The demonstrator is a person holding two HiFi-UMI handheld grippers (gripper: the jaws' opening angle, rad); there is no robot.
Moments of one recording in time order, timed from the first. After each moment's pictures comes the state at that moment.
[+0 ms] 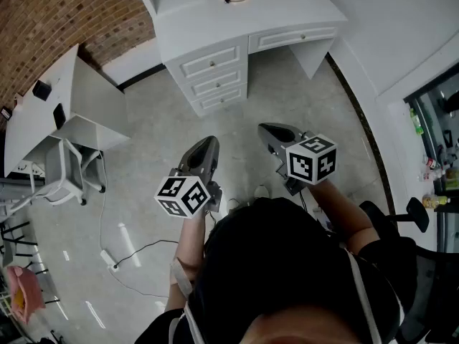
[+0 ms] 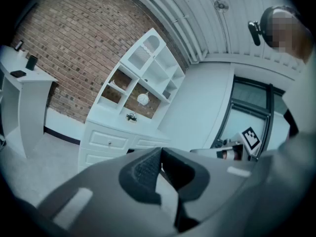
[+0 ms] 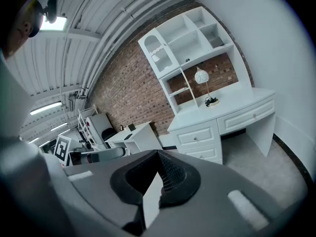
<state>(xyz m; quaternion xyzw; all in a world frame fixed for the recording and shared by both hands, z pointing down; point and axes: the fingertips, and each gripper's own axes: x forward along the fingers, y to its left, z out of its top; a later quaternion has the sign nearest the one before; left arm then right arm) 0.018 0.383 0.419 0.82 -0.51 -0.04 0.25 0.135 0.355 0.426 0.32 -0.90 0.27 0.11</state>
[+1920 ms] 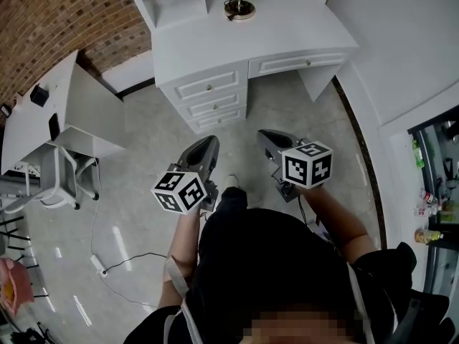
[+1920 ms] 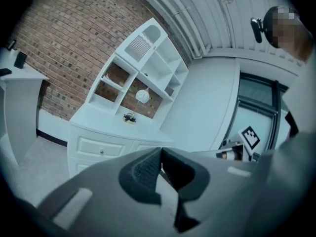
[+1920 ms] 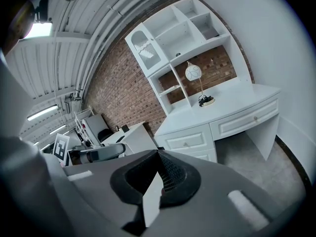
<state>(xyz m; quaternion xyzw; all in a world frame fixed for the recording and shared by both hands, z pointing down) 0.054 0.246 0.429 0.82 -0.51 -0.03 0.25 0.167 0.222 0.446 0.32 -0.89 0.29 0.13</state>
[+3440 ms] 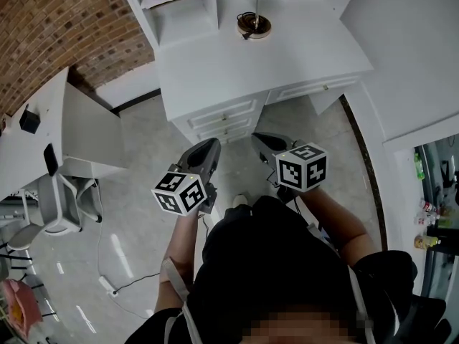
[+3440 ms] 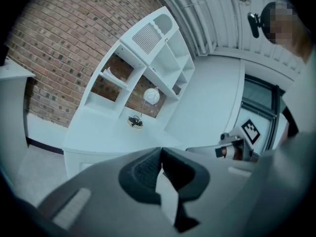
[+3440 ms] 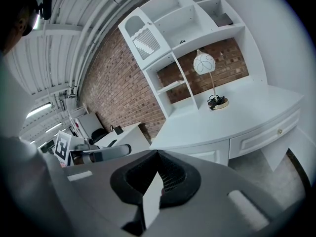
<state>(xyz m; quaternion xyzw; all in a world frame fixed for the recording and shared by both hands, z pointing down) -0.050 0.093 0.437 0.84 -0.48 0.00 0.26 0.042 0.077 0.445 0.32 -0.89 0.29 0.15</state>
